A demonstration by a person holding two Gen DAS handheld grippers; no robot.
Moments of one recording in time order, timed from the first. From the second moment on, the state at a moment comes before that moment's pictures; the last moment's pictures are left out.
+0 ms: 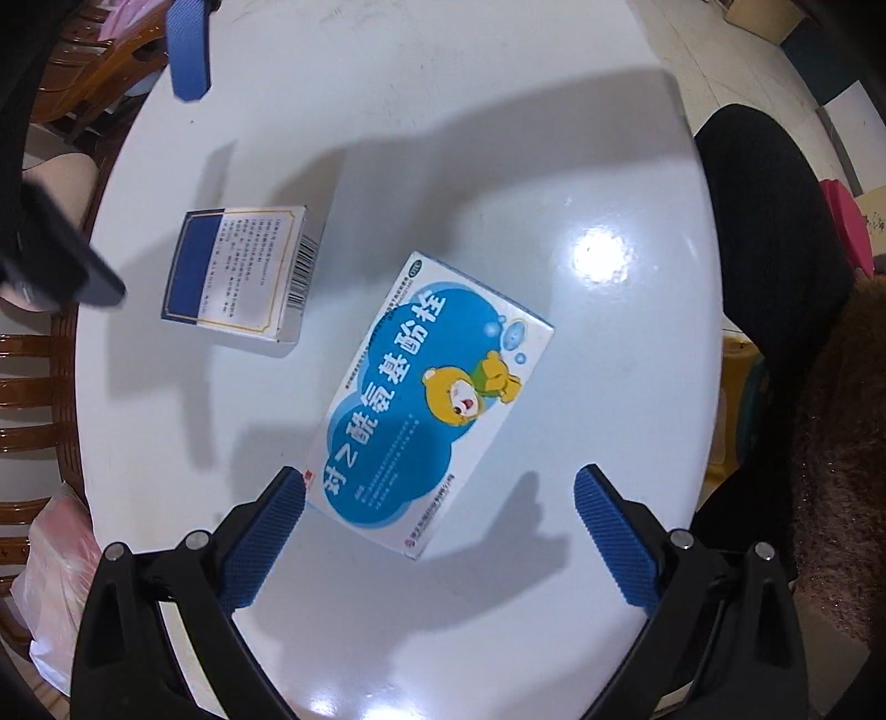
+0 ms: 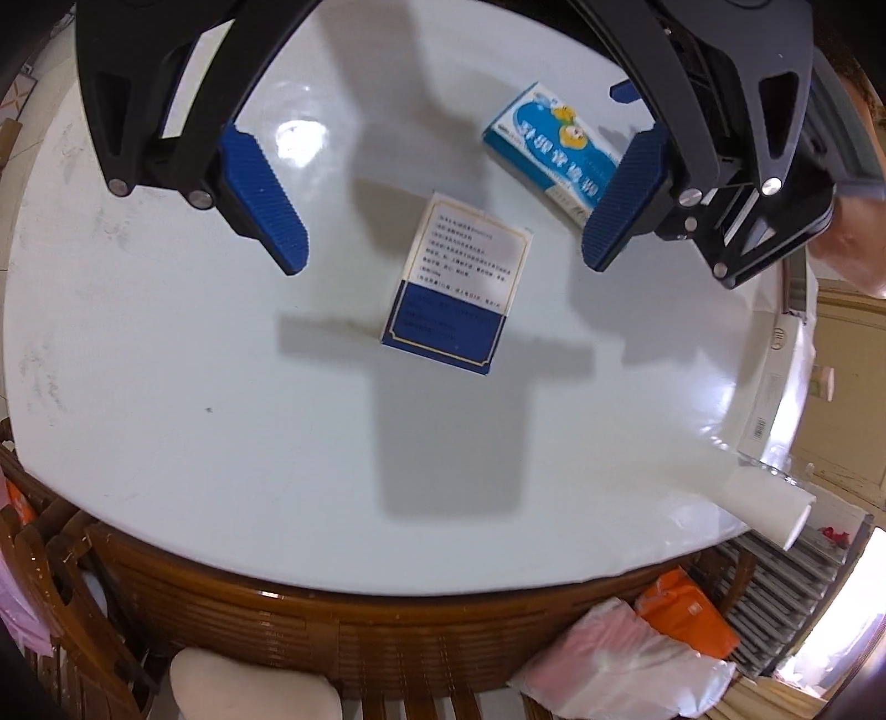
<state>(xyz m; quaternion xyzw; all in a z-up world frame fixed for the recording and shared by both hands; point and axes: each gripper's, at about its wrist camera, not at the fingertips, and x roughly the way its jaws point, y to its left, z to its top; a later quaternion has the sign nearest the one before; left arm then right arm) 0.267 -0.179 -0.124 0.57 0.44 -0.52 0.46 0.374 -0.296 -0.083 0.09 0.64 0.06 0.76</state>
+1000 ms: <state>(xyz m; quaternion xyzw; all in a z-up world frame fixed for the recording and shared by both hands) 0.271 -0.186 -0.155 0.53 0.47 -0.53 0.46 0.382 -0.259 -0.135 -0.01 0.68 0.03 0.73</state>
